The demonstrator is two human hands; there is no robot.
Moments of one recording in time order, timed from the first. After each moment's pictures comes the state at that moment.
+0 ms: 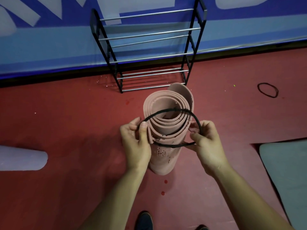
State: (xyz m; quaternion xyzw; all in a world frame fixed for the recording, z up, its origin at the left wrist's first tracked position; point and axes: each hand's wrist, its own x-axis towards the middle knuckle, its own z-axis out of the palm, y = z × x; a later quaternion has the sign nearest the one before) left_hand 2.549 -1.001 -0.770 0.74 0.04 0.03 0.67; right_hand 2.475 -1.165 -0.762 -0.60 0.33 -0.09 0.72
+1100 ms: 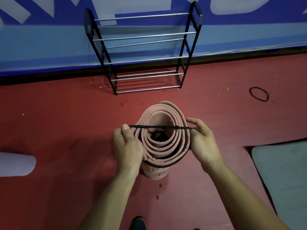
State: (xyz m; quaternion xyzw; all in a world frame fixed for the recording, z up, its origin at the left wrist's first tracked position) left_hand 2.564 -0.995 -0.765 0.79 0.17 0.00 0.59; right_hand 2.496 -1.170 -0.748 -0.68 0.34 -0.04 0.65
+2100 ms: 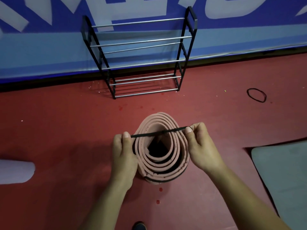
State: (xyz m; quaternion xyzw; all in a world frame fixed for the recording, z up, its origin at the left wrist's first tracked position) left_hand 2.553 -0.980 -0.760 0.79 0.11 -0.07 0.60; right_hand 2.485 -1.182 -0.753 -0.82 0.25 -0.06 0.52
